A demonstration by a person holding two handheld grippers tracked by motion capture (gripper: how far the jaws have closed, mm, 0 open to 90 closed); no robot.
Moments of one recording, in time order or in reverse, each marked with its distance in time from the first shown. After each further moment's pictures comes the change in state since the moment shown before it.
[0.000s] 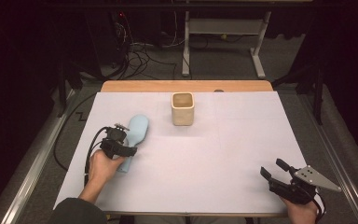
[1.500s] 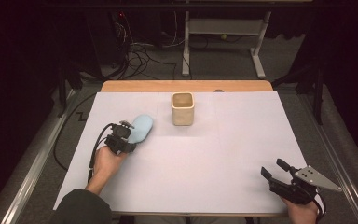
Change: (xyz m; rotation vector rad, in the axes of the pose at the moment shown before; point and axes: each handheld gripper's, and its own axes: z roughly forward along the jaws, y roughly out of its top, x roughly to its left) left arm -0.001 0.015 0.013 0.045 0.027 0.040; right arm -0.001 0.000 -0.001 0.000 -0.001 0.000
